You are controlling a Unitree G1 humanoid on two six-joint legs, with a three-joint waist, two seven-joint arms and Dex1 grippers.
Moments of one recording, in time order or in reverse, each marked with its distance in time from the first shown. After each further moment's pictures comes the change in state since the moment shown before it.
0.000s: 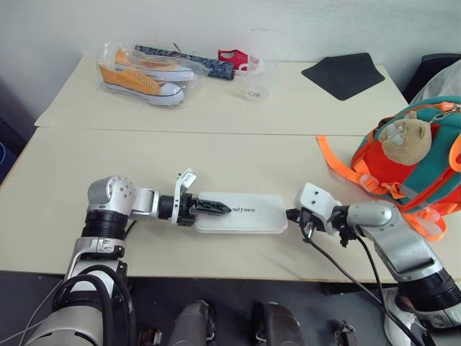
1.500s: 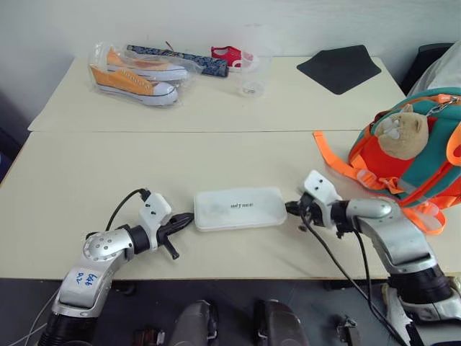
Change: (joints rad) left arm 0.727 0.102 -0.032 -0.769 0.576 -1.137 -0.001; right arm -0.050 0.038 -0.057 -0.038 0.043 0.237 -0.016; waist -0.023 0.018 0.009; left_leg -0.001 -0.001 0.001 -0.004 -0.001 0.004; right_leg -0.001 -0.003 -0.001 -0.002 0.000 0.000
